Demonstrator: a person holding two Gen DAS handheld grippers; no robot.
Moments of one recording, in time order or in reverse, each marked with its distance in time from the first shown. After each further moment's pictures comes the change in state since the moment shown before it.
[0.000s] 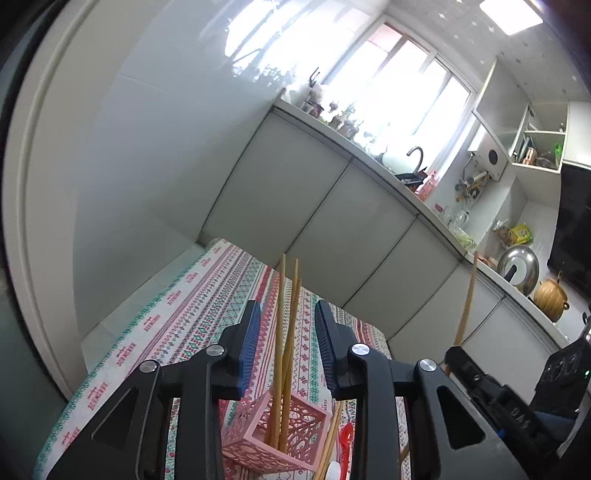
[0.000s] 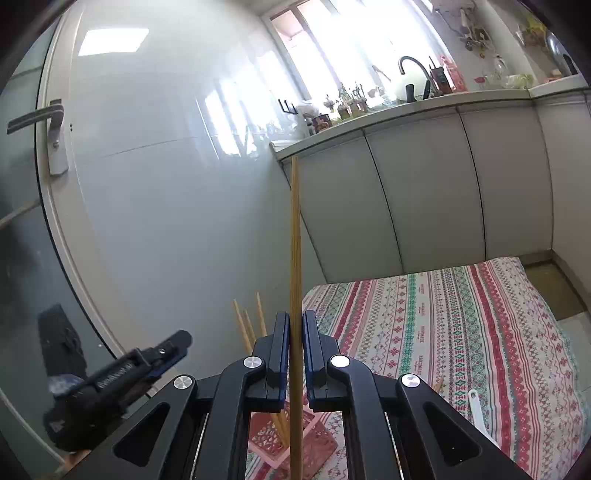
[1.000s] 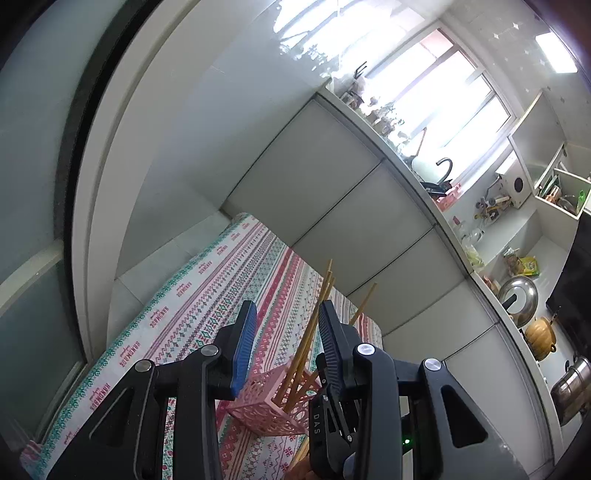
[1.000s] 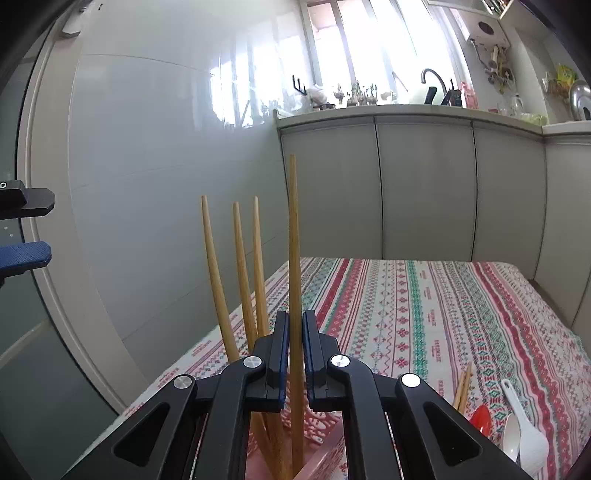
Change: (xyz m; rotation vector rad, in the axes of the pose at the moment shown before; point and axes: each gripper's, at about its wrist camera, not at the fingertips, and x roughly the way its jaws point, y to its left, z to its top) left arm -0.041 0.024 0.019 -0.171 0.105 0.037; right arm 0.093 0.038 -0.093 -0.186 0.020 -0.161
